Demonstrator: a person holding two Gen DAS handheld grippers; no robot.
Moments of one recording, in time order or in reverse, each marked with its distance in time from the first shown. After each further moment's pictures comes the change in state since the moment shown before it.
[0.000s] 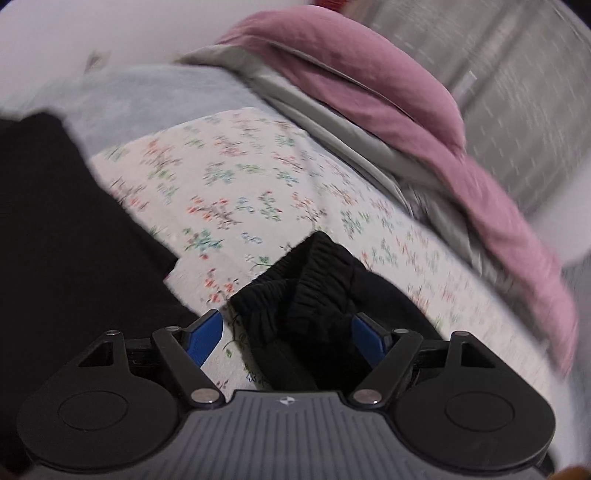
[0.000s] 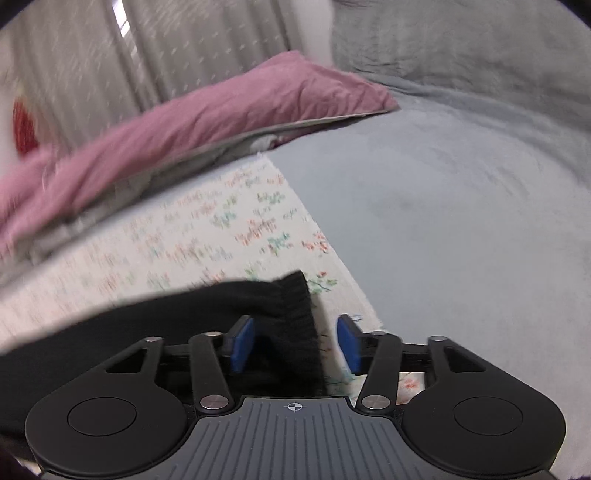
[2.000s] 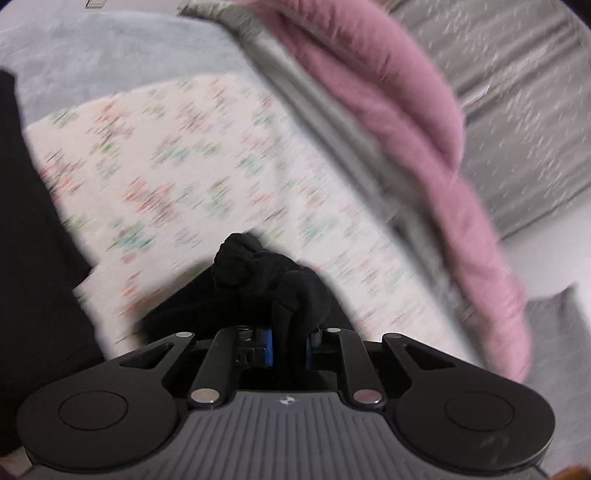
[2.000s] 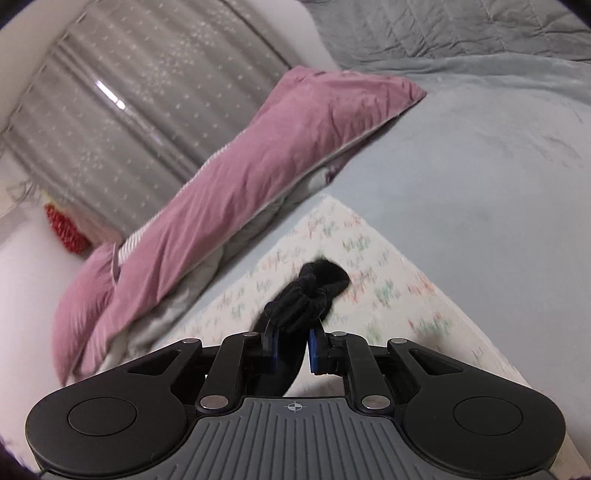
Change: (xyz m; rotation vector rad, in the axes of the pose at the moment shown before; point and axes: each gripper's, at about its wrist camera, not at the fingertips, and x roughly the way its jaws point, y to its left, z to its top) left arm 0.028 -0.025 0.032 -0.117 0.154 -0.070; right arm -0.021 0.026 0.060 0.264 0.025 0.229
